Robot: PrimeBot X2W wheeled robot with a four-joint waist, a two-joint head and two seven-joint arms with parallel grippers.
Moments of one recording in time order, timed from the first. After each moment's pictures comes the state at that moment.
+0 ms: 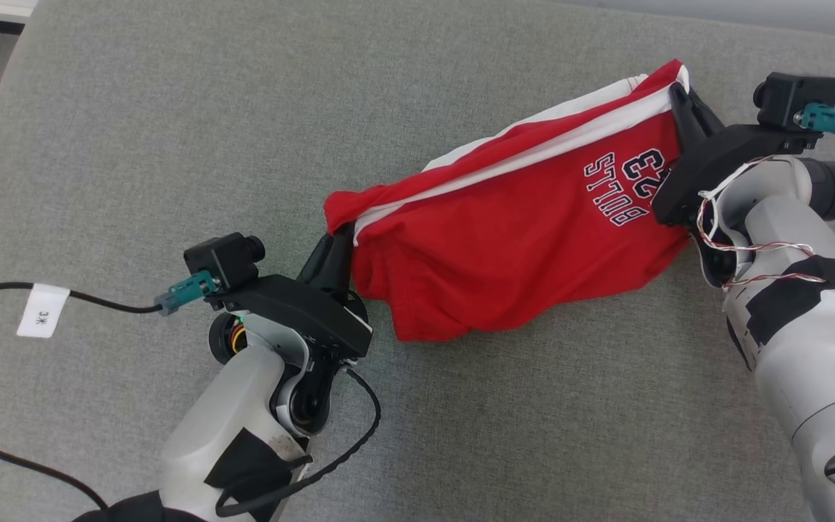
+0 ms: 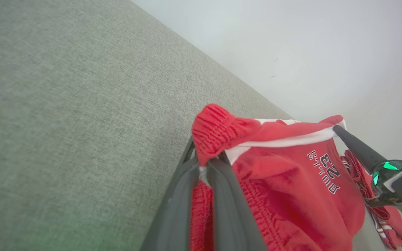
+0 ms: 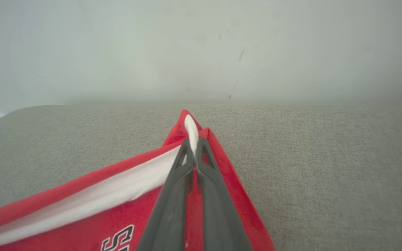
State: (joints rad) left arm -0.76 0.06 -0.54 0.77 -1.05 -0.13 -0.23; right arm -1.09 -0.23 0.30 1.14 0.50 0.13 -0.14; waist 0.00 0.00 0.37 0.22
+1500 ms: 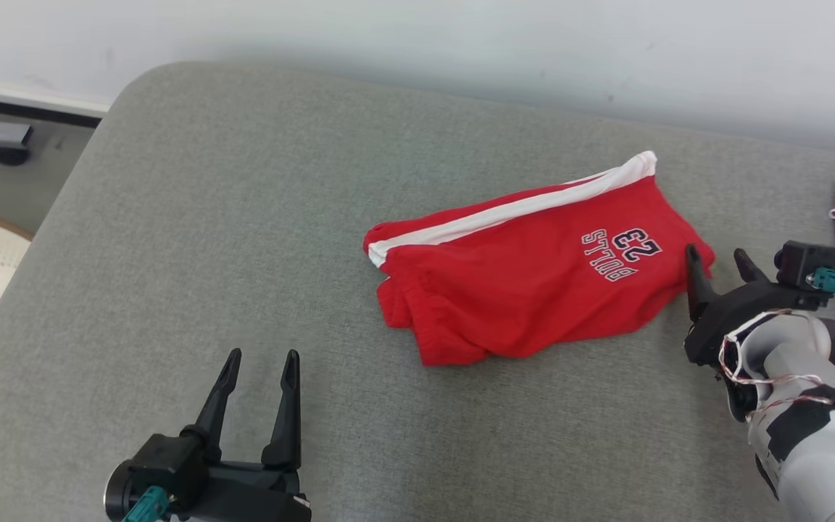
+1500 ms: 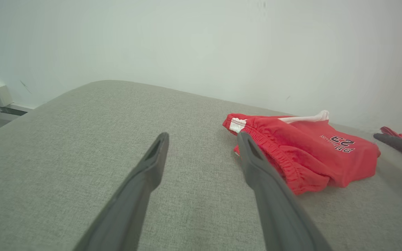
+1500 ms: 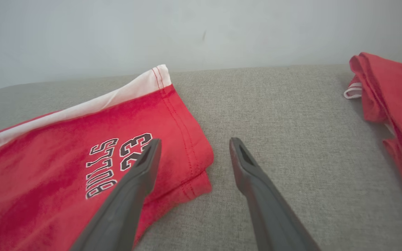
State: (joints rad) left arm -0.14 0.05 -0.15 0.20 -0.28 -0.12 -0.26; right arm -0.83 -0.29 0.35 1.23 0.61 0.13 -0.26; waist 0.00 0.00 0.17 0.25
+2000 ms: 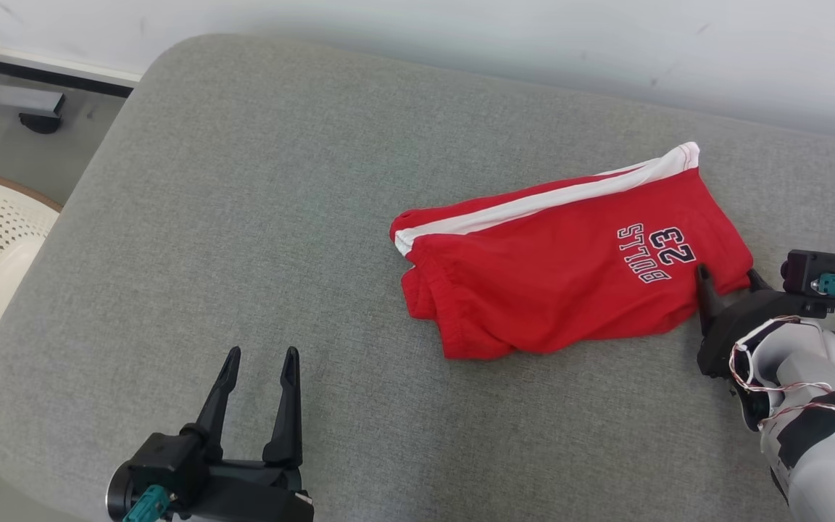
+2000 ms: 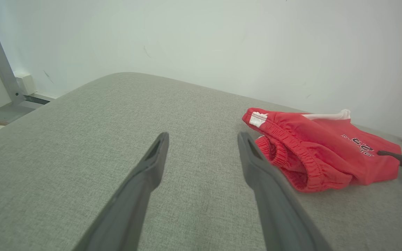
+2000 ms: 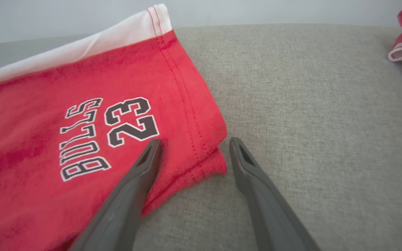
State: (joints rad) left arm -0.14 0.05 -0.17 0.19 -0.31 -0.09 -0.26; right arm -0.83 -0.29 0.27 1.29 0.52 0.13 -0.20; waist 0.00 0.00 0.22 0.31
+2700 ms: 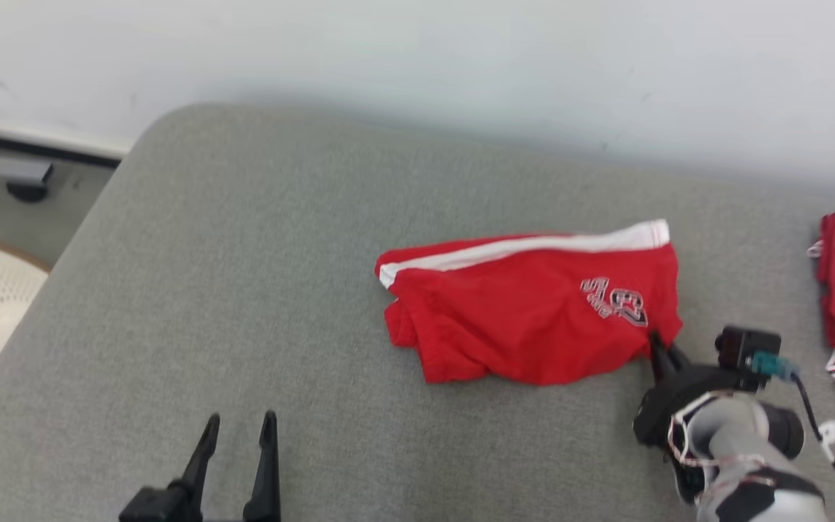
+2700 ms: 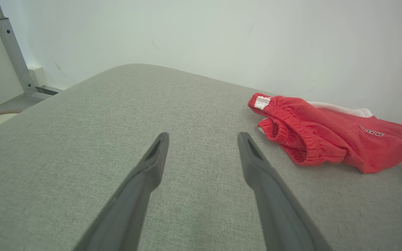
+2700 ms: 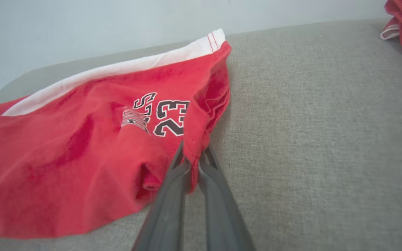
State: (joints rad) left arm -0.04 0.05 -0.10 0.26 -0.27 -0.10 -0.26; right arm -0.65 -0.17 0.24 1.18 0.53 0.13 -0.26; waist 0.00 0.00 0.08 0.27
